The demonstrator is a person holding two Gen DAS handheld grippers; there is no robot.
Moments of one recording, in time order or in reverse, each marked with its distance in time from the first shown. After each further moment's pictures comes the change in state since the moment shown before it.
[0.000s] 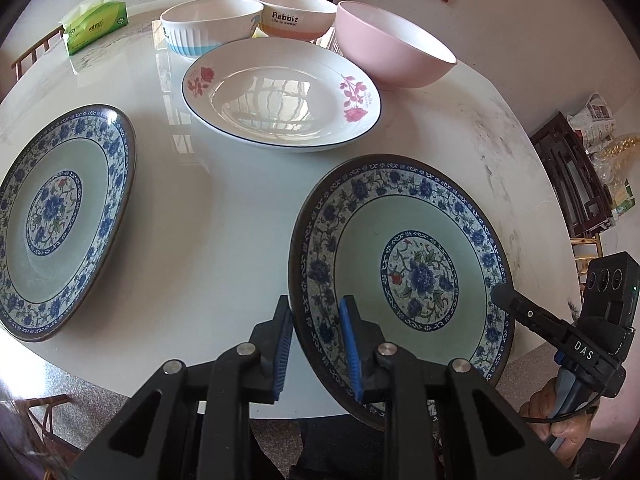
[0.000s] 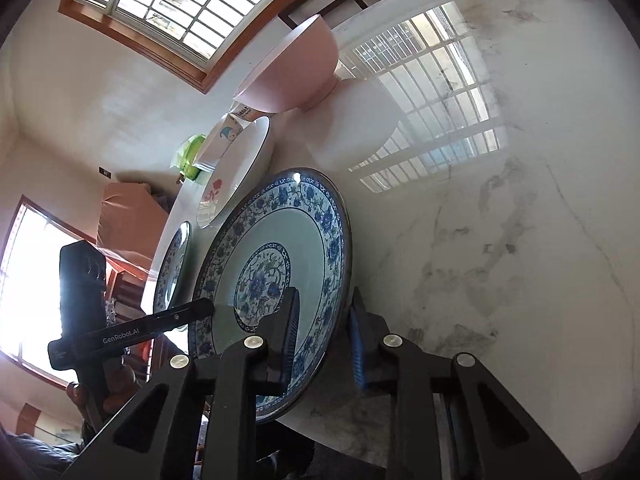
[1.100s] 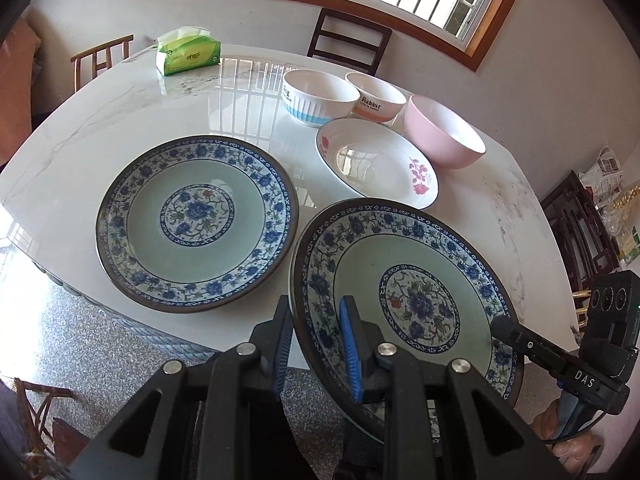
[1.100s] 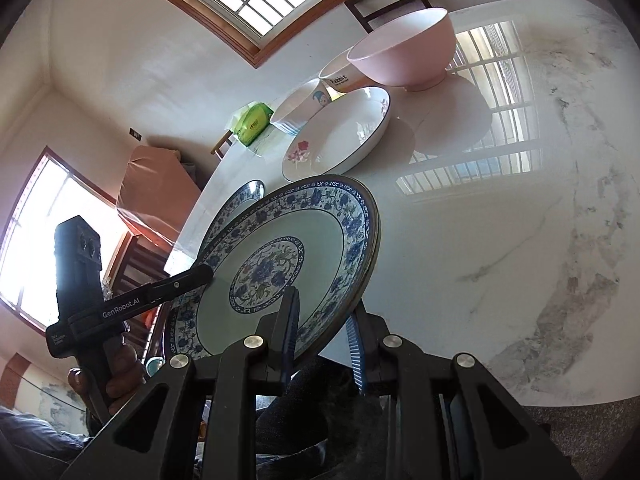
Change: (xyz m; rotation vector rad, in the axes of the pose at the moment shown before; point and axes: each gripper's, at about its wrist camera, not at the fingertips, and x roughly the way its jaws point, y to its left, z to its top) left arm -0.094 0.075 -0.034 -0.130 -0.223 0.068; right arm 0.018 0.098 -0.028 -0.168 0.033 0.063
